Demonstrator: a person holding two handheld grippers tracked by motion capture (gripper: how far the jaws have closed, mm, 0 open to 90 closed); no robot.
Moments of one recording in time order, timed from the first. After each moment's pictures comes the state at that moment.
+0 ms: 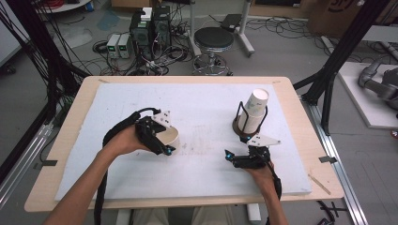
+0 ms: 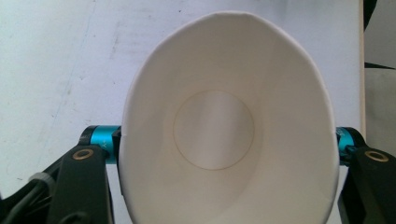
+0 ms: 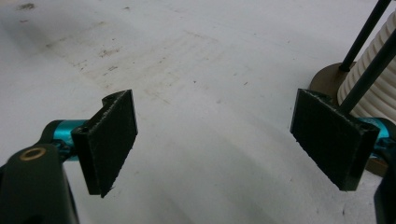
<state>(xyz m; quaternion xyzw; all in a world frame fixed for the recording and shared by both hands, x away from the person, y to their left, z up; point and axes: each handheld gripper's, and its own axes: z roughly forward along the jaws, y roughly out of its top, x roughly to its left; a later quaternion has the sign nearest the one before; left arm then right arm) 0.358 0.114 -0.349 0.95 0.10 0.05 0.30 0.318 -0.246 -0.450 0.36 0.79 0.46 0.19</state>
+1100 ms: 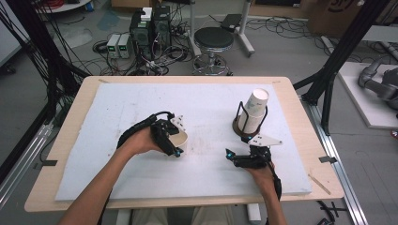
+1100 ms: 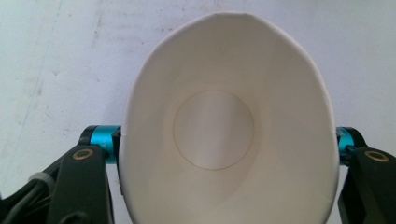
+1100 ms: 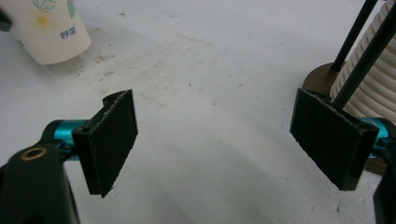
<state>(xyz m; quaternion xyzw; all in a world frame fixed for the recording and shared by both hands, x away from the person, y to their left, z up) 0.377 0.079 -0.383 0.96 0.10 0.04 0.25 0.317 -0.248 -0.451 0.36 0.78 0.47 0.19</state>
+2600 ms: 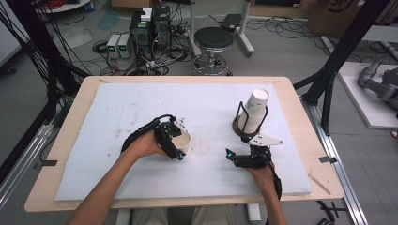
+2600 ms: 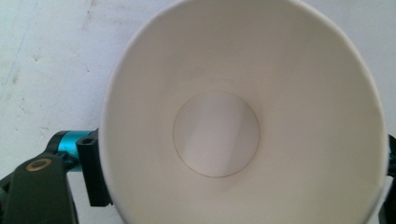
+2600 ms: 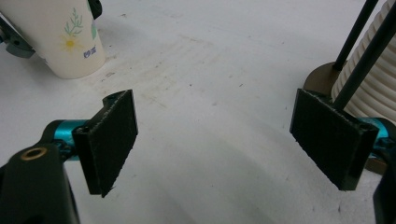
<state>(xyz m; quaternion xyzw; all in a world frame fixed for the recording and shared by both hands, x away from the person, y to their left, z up) 0.383 0.078 -0.407 0.96 0.14 0.03 0.26 0.318 -0.249 -0.451 0.37 0.78 0.47 0.19</state>
